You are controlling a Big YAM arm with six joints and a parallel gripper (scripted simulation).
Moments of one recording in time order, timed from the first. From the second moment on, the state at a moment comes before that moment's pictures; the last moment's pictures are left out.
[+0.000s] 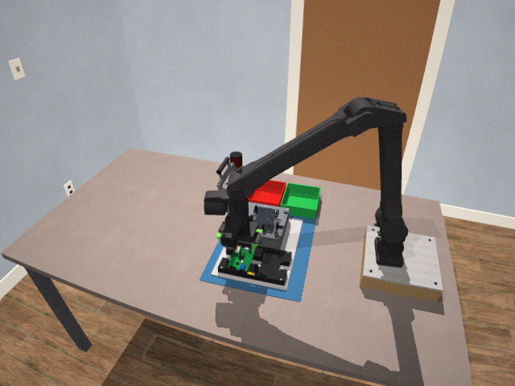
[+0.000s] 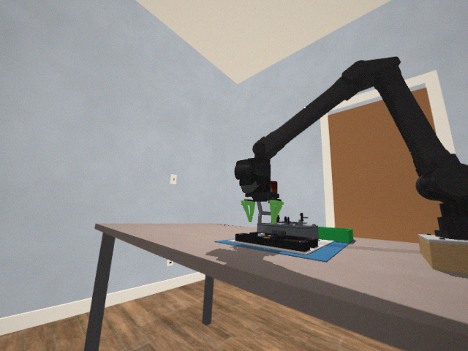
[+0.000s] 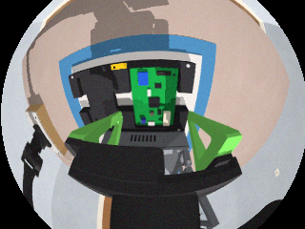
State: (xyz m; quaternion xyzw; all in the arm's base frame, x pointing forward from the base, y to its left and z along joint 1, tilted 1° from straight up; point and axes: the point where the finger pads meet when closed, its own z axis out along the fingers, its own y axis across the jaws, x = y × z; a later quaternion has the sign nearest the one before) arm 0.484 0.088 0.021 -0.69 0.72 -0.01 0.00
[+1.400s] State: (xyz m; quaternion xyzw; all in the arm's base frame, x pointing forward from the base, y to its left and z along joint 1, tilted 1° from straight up) arm 0.483 0.085 -0.013 -0.69 0.72 -0.01 0.00
